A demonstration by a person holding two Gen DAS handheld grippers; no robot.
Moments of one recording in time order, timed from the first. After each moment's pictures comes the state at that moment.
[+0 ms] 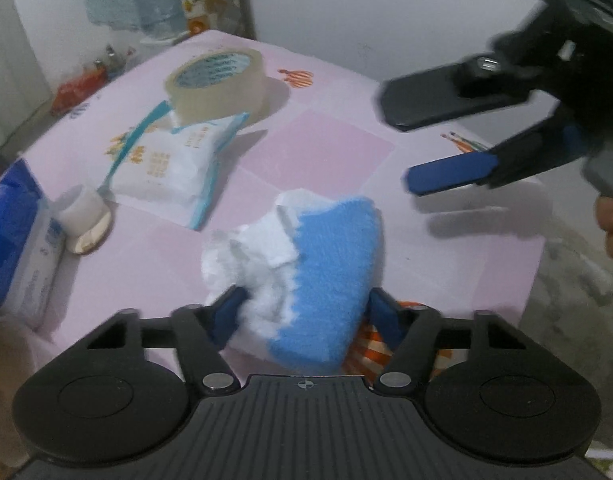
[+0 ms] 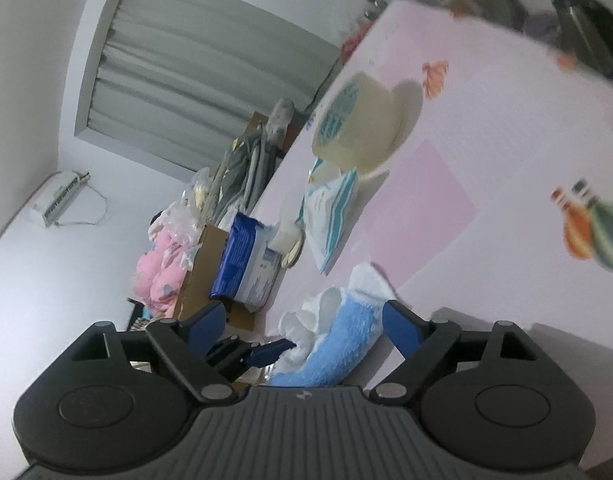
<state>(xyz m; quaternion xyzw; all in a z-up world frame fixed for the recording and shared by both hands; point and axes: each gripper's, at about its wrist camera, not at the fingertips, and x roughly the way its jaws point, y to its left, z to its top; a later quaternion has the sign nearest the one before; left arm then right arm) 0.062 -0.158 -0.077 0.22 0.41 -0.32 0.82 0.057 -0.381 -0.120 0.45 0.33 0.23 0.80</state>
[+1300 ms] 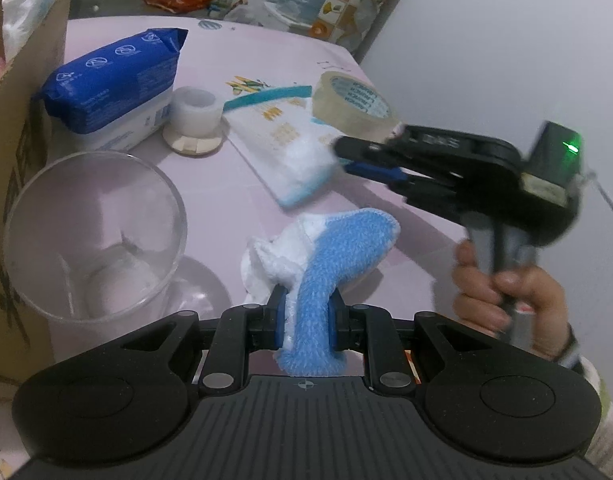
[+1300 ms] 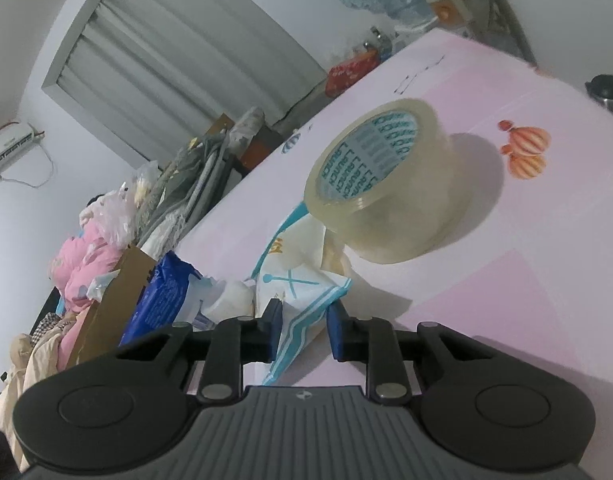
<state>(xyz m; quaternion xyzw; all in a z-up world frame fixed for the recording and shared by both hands) 0.074 -0.062 -0.062 -0.09 0.46 -0.24 0.85 0.174 -0.321 -0.119 0.34 0.33 0.17 0.87</state>
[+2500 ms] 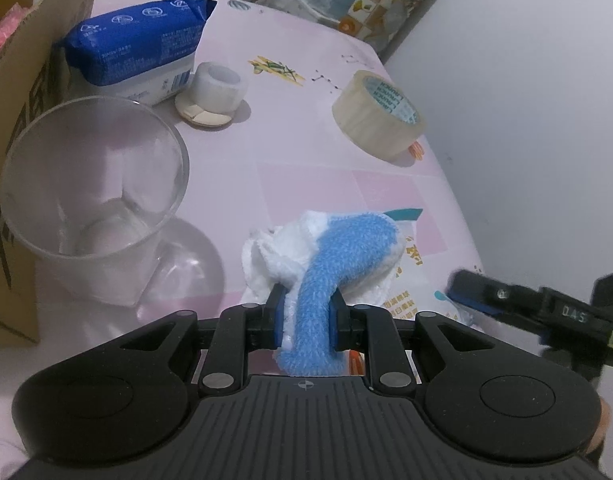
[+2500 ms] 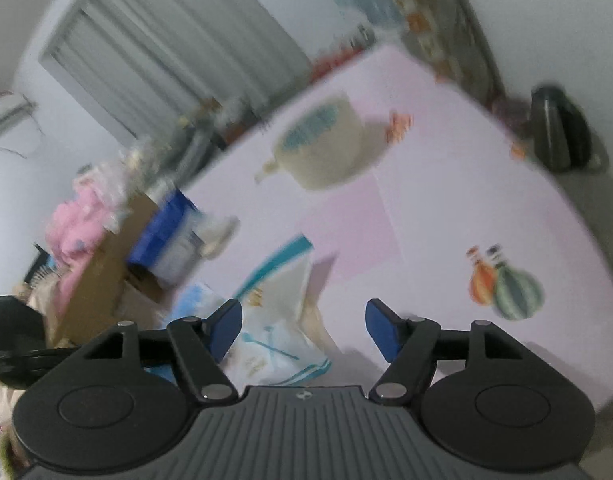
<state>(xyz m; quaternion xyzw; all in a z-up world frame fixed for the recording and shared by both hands) 0.076 -0.064 -0.074 -0.14 0.48 -0.21 0.84 0.057 -0.373 -0.106 0.30 0.37 0.15 0.87</state>
